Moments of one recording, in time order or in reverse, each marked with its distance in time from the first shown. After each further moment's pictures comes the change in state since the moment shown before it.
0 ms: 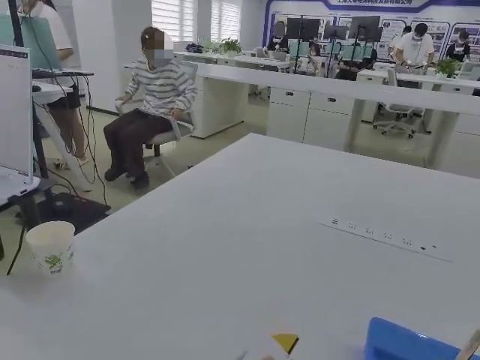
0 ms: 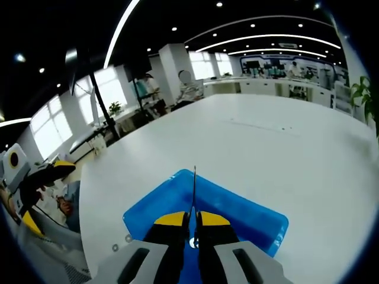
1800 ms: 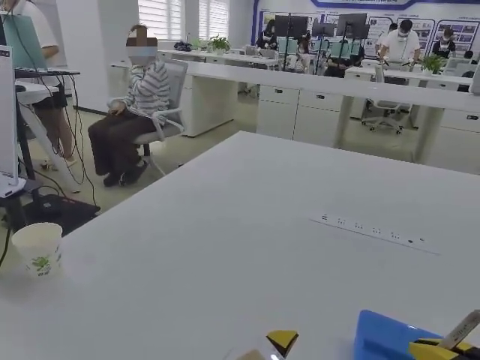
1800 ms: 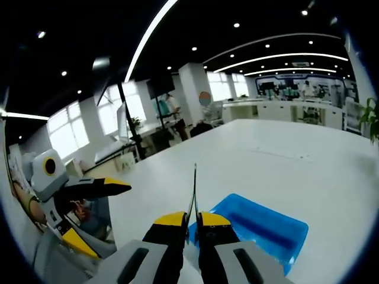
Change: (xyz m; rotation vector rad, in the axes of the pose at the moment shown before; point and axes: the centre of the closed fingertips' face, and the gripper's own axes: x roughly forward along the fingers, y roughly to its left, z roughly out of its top) left arm 0.001 -0.009 0.006 -0.021 -0.036 -0.051; right arm -0.039 0.082 0.032 -0.067 -0.158 0.117
